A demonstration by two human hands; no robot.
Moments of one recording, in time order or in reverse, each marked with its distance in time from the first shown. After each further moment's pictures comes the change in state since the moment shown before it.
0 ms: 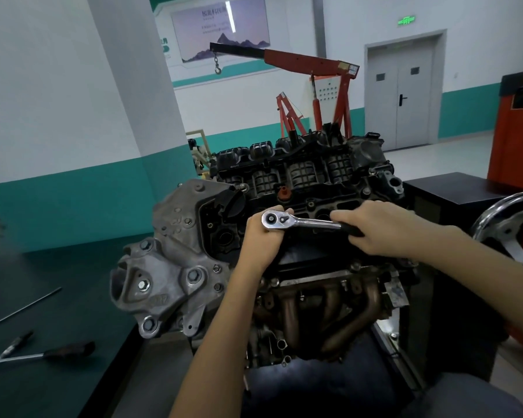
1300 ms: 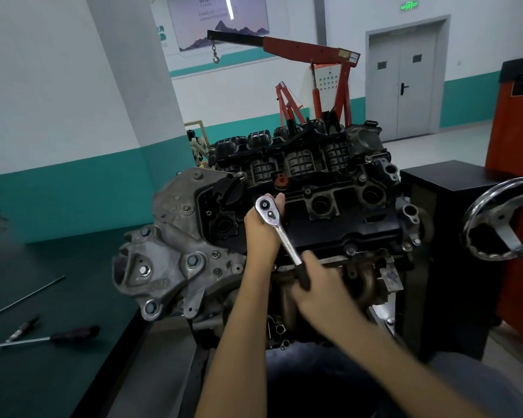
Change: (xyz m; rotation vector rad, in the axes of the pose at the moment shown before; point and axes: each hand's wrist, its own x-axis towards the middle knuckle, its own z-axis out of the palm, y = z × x) left_hand -0.008 -0.001 0.020 -0.114 0.263 -0.112; right_hand -0.038 -0.115 0.082 0.824 0.218 0.312
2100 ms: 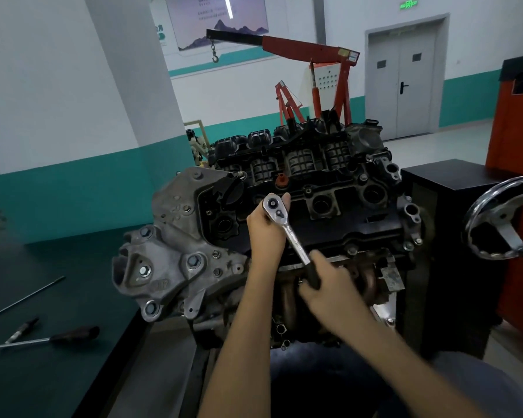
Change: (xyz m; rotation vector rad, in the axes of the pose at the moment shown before) left_hand -0.005 -0.003 0.004 0.027 0.022 0.054; right_hand -0.001 0.010 -0.006 0.061 0.029 0.008
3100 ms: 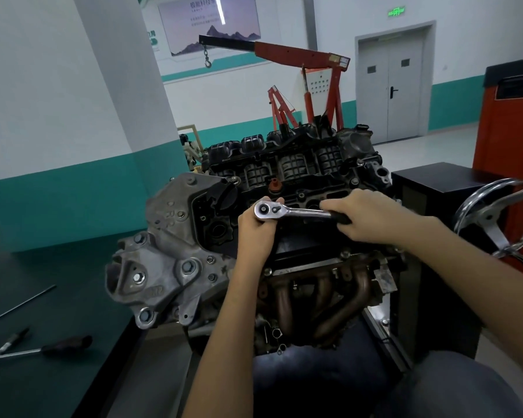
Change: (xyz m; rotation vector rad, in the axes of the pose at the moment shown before) left_hand 0.008 0.001 -0.015 0.045 -0.152 0.056; right_hand 0.081 -0.015 -0.112 -0.808 -0.196 -0.315
